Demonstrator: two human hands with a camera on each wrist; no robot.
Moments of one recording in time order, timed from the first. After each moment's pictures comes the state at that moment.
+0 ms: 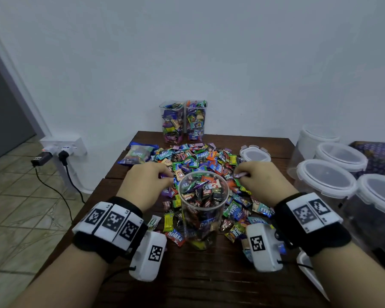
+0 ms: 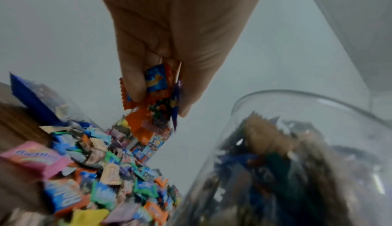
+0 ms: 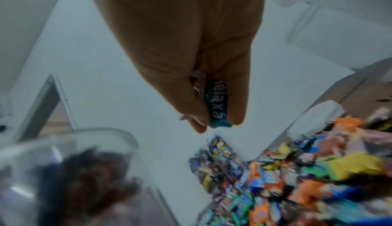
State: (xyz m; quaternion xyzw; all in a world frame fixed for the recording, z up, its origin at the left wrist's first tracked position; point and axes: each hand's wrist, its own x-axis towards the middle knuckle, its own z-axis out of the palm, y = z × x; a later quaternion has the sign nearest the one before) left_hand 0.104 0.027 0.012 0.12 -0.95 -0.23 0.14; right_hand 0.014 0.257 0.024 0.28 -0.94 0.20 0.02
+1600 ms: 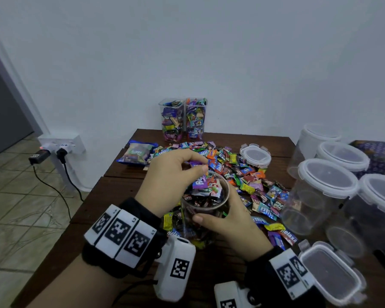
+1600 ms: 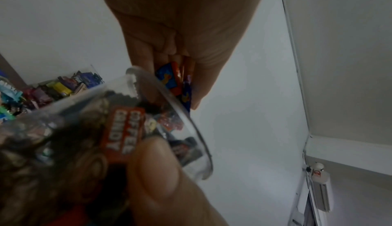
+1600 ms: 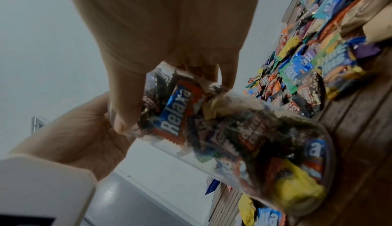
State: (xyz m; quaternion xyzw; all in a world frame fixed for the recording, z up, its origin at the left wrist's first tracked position) left_hand 0.112 0.076 0.038 0.01 -0.85 -0.48 0.20; right_hand 0.088 0.228 -0.027 0.27 -0.70 0.65 -0.10
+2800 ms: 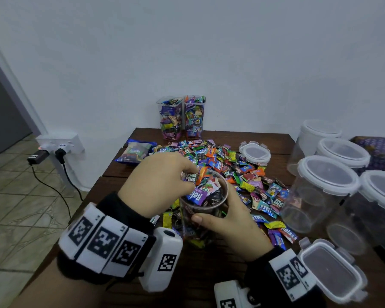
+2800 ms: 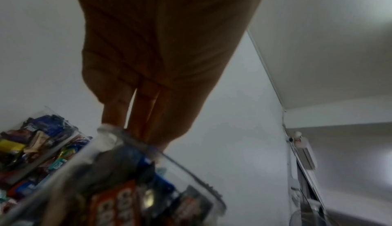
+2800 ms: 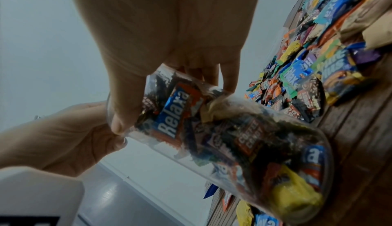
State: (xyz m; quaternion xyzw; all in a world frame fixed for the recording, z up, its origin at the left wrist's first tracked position) left_hand 0.123 0.070 0.063 0.00 -0.99 -0.15 0.07; right_hand 0.089 0.231 -0.028 0.28 -0.71 0.64 -0.11
